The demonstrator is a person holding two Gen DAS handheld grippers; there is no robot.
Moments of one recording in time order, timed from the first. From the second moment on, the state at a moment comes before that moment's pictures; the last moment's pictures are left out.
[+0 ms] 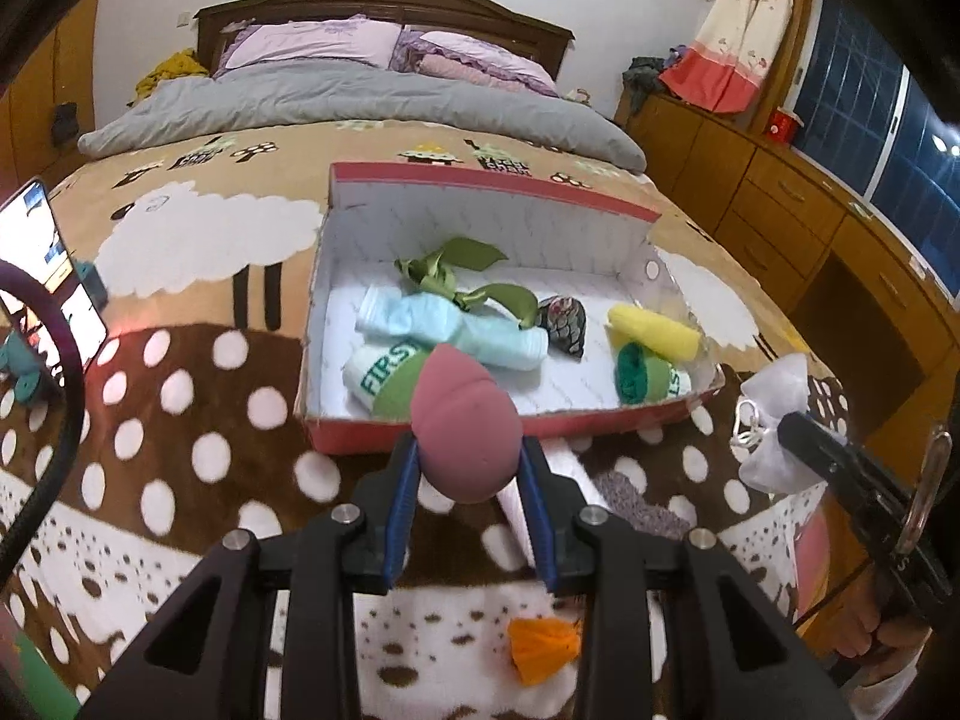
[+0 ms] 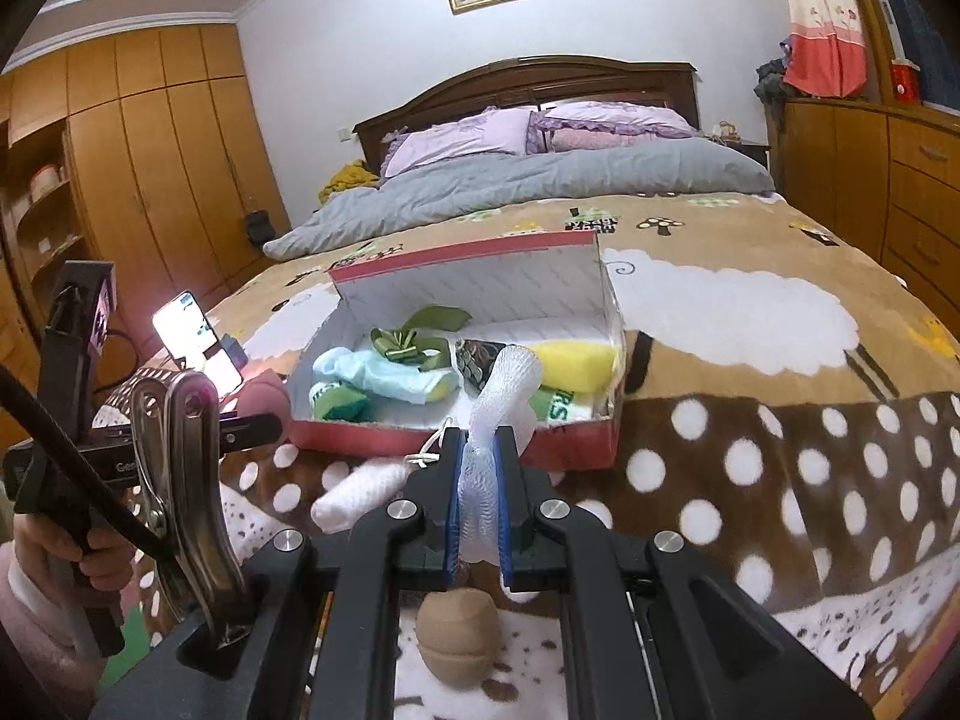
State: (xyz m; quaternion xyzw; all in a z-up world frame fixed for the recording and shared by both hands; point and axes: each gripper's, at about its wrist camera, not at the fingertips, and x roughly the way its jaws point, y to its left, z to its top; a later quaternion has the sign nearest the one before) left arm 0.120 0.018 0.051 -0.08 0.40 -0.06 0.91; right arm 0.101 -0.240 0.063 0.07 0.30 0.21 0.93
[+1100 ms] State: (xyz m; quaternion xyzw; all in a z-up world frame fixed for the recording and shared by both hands) left arm 0.211 -0.018 0.013 -0.07 0.43 -0.10 0.89; right arm 0.210 -0.220 0.079 0.04 0.31 0.21 0.93
